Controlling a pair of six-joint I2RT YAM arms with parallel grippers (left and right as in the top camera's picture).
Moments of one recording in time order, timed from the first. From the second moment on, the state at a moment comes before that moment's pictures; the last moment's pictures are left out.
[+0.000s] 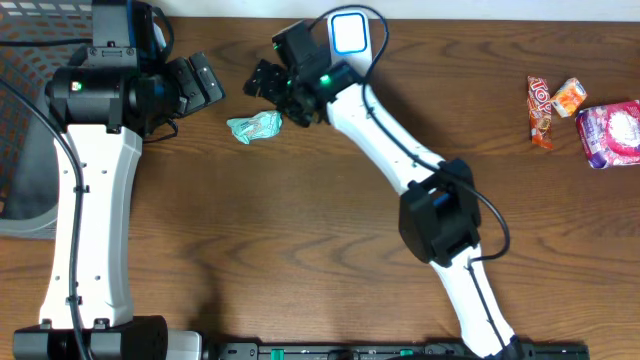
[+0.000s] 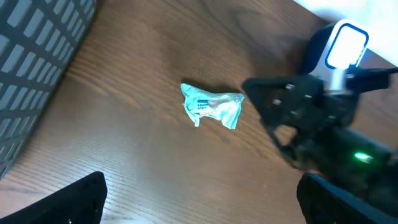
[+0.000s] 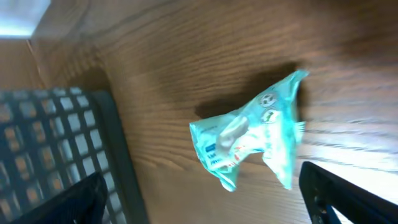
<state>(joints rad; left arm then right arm) -0.01 1.59 1.80 -1.21 0.07 -0.46 0.63 2.42 2.22 -0.68 -0.26 1.10</state>
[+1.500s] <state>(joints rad) -0.01 1.59 1.80 -1.21 0.07 -0.46 0.46 2.49 2.22 -0.82 -0.30 0.75</state>
